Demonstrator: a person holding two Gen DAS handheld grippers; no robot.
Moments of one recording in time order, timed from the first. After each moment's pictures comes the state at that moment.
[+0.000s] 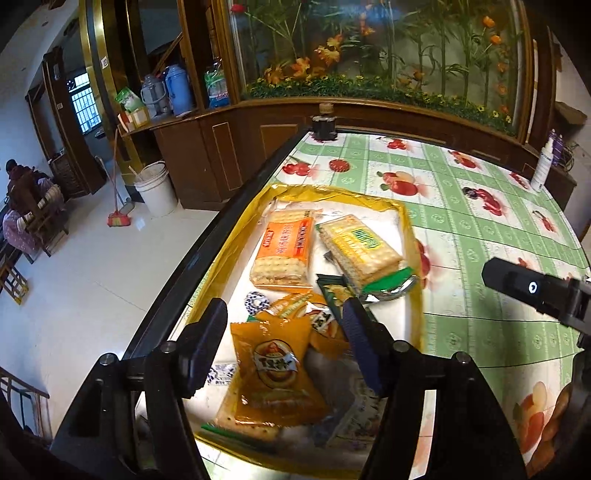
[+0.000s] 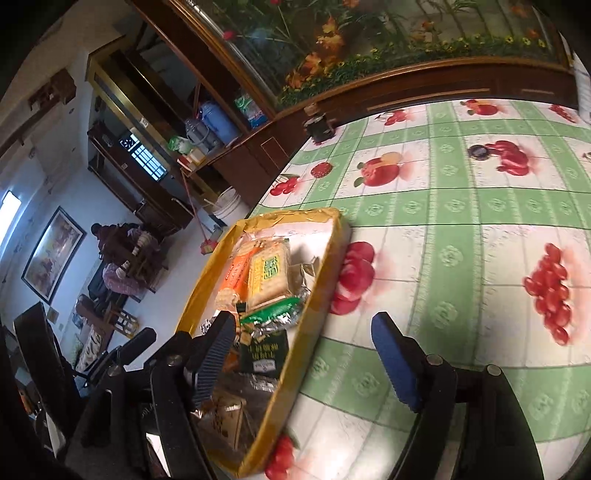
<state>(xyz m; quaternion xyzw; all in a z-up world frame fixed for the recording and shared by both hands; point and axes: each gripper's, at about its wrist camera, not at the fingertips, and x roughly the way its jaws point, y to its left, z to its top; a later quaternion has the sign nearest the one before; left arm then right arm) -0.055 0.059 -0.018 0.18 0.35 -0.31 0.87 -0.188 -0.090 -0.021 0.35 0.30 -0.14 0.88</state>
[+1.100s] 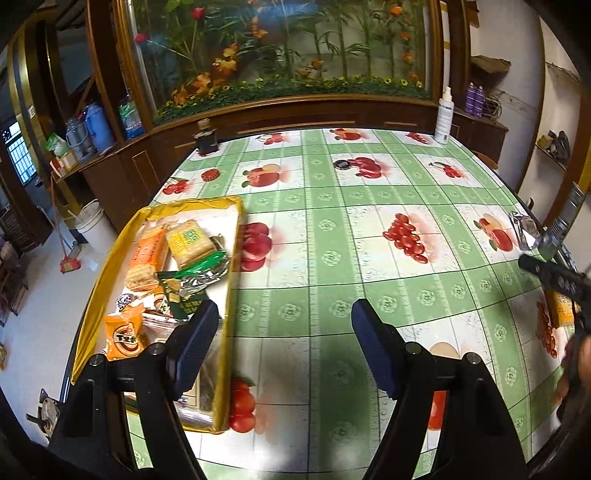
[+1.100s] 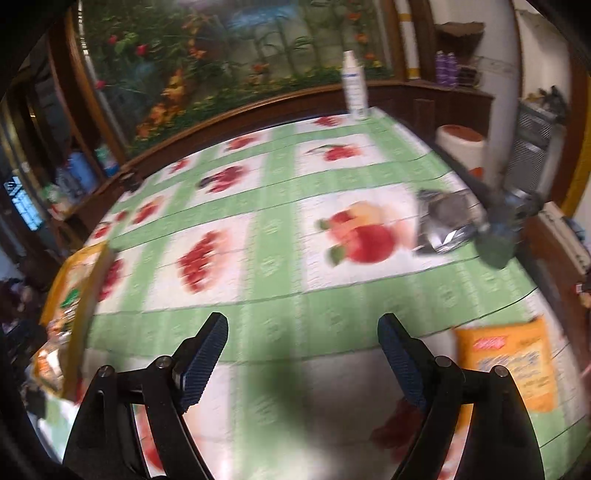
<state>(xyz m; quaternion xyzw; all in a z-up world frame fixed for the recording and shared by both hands) -0.186 -0.007 -0.008 0.23 0.32 -0.43 0.81 -0.441 -0.176 -0.041 0.29 0.31 -0.45 0.79</state>
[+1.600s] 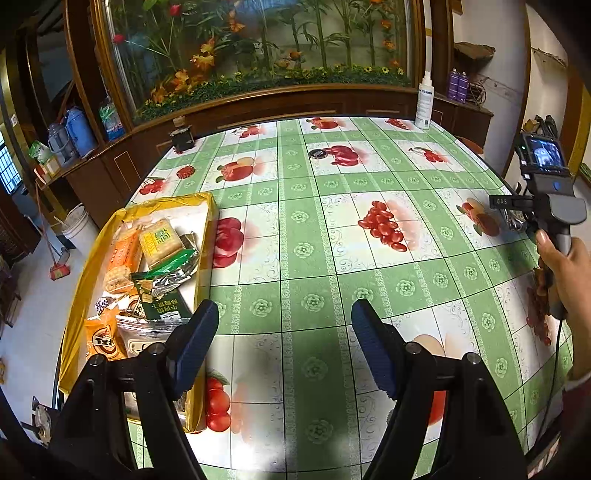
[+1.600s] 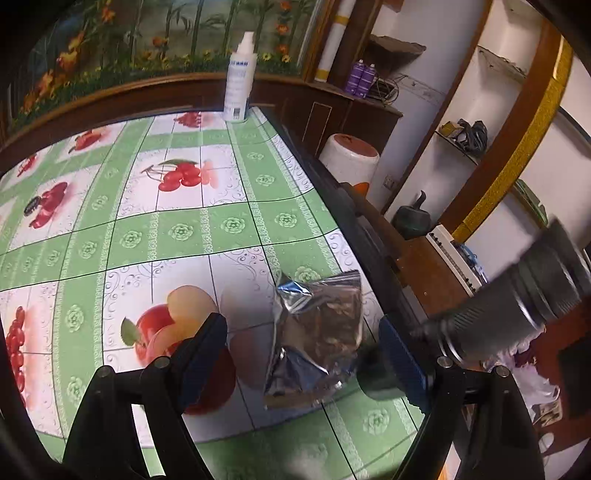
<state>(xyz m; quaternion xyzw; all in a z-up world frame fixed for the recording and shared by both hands) -0.200 -0.022 -0.015 0.26 0.33 -0.45 0.79 -0.424 -0.308 -0.061 0.20 0.40 -0.62 0.64</state>
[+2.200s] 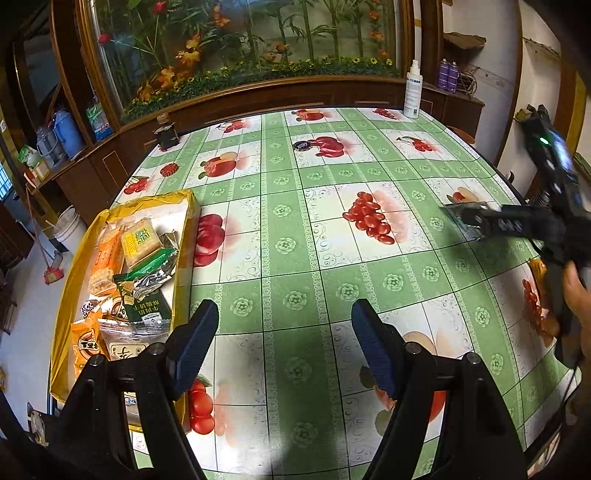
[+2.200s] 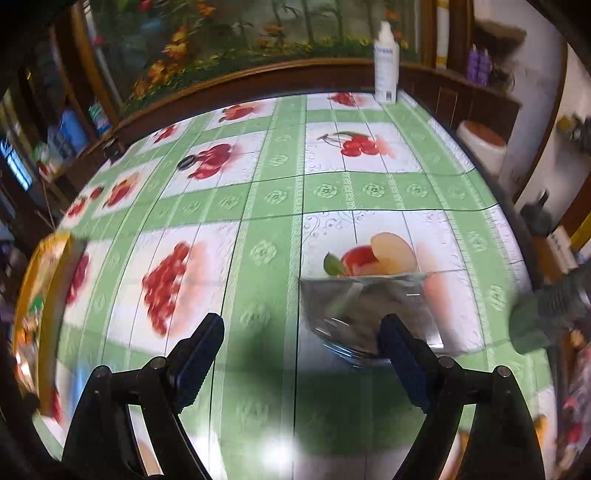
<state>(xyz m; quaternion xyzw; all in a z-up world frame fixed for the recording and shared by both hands) -0.207 -0.031 -0.020 0.27 0.34 -0.46 0.77 -0.391 -0.231 -0.050 0.26 0.39 -0.41 0.78</state>
